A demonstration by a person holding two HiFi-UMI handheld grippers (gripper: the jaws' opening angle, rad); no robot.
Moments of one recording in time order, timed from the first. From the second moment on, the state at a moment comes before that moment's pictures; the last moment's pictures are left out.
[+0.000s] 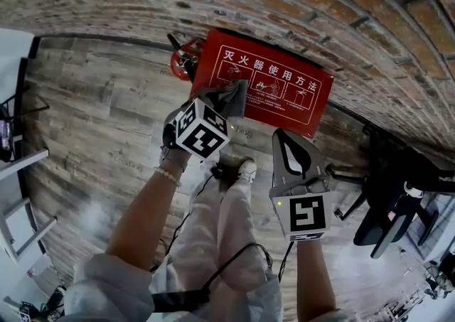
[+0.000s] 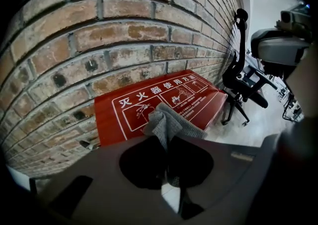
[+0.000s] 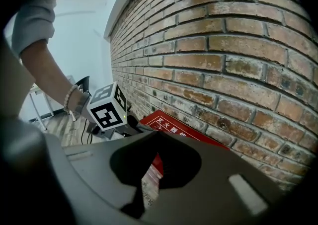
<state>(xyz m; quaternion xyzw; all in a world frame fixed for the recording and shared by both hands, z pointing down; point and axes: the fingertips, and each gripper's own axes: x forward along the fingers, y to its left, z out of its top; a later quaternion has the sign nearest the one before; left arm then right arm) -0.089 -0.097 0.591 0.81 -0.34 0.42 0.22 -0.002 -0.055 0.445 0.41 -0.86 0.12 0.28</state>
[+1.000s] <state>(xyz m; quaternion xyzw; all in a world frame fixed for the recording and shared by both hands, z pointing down) -0.178 -0.099 0.591 0.79 -0.39 0.40 0.23 -0.054 -0.064 0.445 0.38 -0.87 0.11 0.29</state>
